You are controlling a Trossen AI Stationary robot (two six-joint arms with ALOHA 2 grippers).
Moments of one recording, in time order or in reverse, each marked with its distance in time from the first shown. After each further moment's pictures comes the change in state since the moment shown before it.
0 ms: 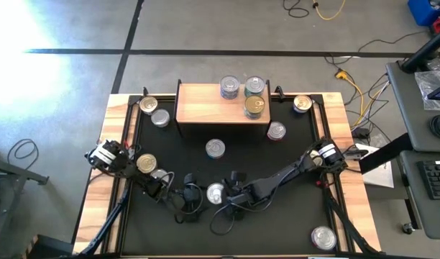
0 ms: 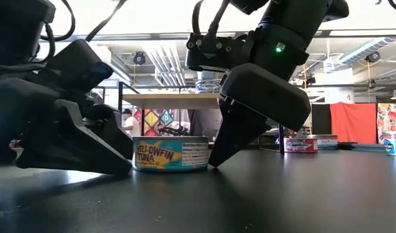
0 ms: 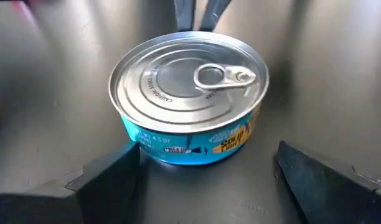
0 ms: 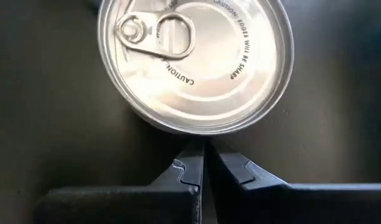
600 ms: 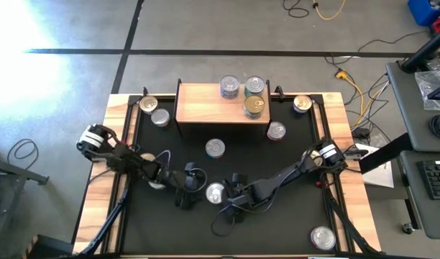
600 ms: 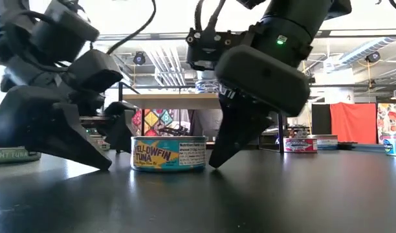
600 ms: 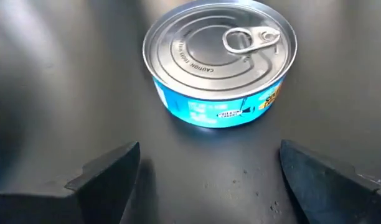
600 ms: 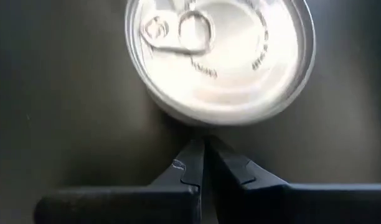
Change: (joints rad) left arm 0.235 -0.235 -0.105 -0.185 0.419 0.301; right arm 0.012 -0.004 0.000 0.011 -0.048 0.111
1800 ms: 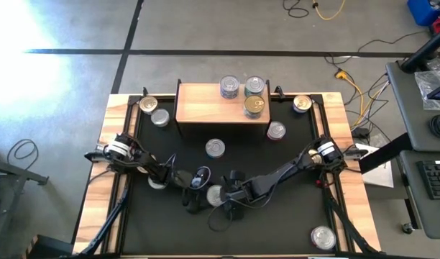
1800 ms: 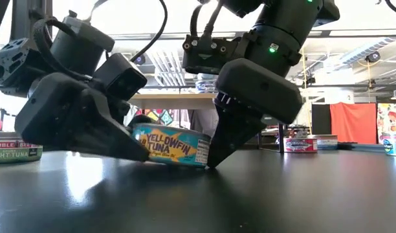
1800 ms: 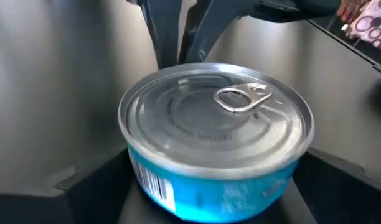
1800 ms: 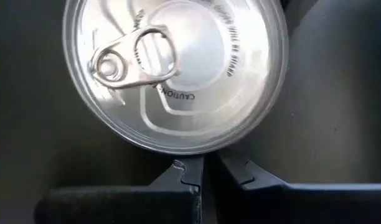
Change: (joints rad) left arm 0.042 0.282 0.087 0.486 0.144 -0.129; right arm -0.060 0.006 -0.006 0.046 0.004 -0.132
